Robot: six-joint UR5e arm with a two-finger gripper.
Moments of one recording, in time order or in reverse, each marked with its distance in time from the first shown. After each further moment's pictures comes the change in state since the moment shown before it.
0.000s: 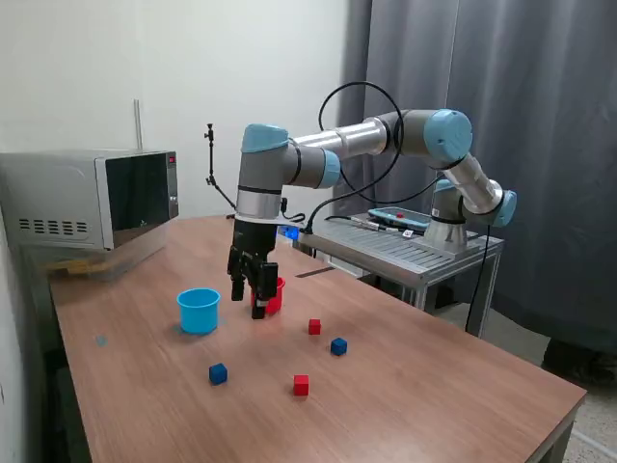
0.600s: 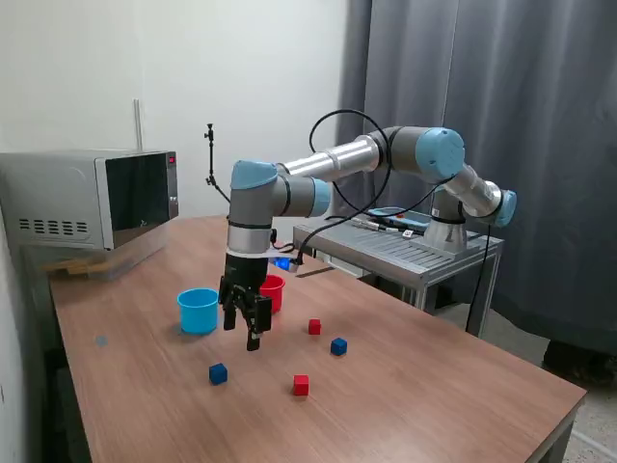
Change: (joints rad) arm -0.002 0.110 -0.076 -0.012 0.000 -0.083
